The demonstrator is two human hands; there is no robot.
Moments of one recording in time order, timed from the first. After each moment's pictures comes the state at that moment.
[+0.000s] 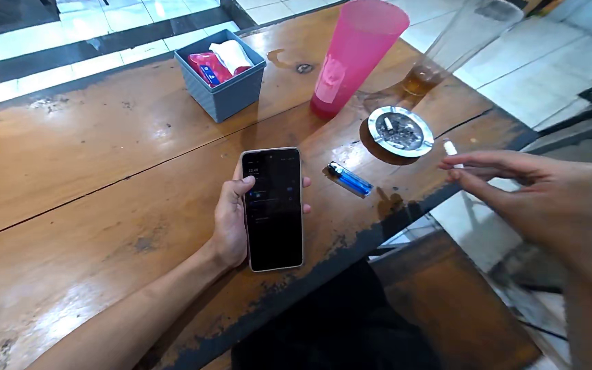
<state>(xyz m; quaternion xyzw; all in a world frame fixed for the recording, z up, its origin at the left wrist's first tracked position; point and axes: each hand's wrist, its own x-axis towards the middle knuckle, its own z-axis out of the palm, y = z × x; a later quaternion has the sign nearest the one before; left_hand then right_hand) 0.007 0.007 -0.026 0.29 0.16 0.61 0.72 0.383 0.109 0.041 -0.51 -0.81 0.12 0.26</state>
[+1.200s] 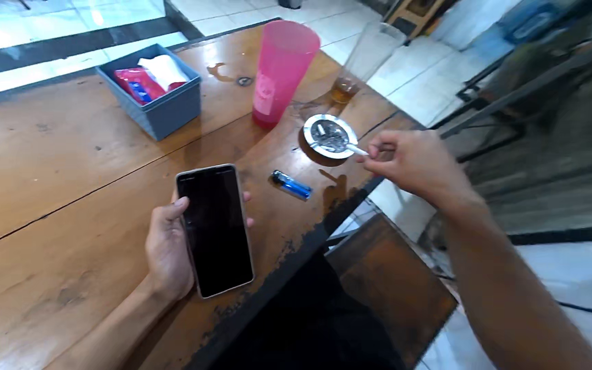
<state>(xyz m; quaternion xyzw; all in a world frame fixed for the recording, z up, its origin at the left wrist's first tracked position) 0.009 0.008 -0.021 0.27 0.20 0.62 0.71 0.358 0.143 0.061 -0.62 -0.77 0.08 0.11</state>
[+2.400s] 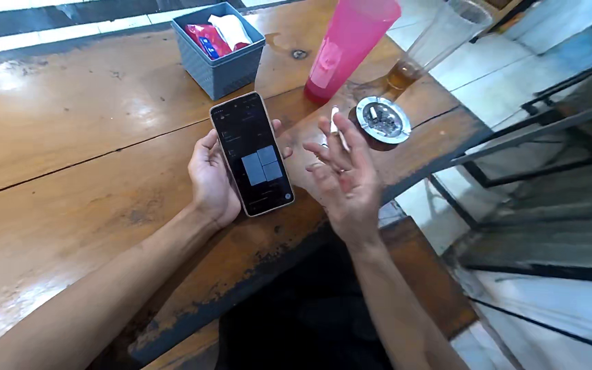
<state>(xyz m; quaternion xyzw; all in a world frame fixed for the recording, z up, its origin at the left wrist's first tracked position) -0.009 0.004 -0.008 0.22 0.23 0.64 0.70 0.193 0.038 -0.001 -0.33 -0.73 0.37 0.47</state>
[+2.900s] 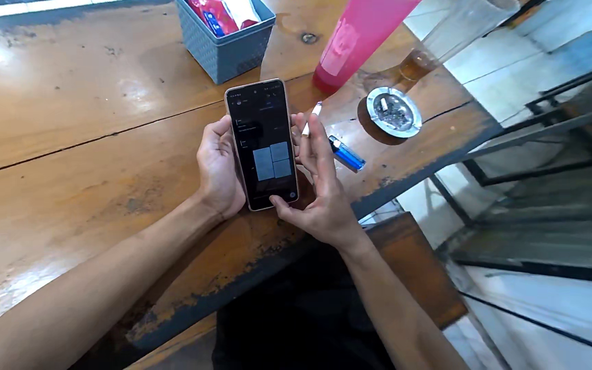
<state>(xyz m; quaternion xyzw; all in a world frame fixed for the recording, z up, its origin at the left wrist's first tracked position) -0.003 0.014 -0.010 0.19 0.27 0.68 0.65 0.176 0.038 -0.021 -0.25 -0.82 0.36 0.37</state>
